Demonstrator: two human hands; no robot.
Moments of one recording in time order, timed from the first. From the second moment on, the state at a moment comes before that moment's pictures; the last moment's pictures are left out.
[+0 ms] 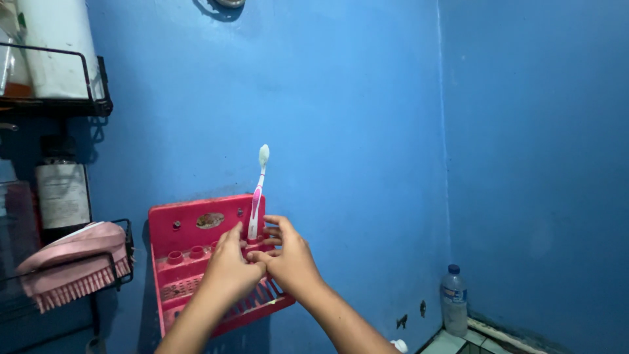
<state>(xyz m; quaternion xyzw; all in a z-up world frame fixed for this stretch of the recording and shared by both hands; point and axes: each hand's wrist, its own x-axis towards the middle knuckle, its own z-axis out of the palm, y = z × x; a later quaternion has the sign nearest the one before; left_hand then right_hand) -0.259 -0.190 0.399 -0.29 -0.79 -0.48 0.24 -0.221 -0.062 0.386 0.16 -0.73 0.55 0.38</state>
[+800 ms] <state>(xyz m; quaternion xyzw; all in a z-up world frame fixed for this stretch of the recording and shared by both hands) -0.268 -0.191 0.399 -0.33 -0.79 -0.40 0.32 -0.218 -0.071 0.393 0.17 -0.73 0.54 0.39</state>
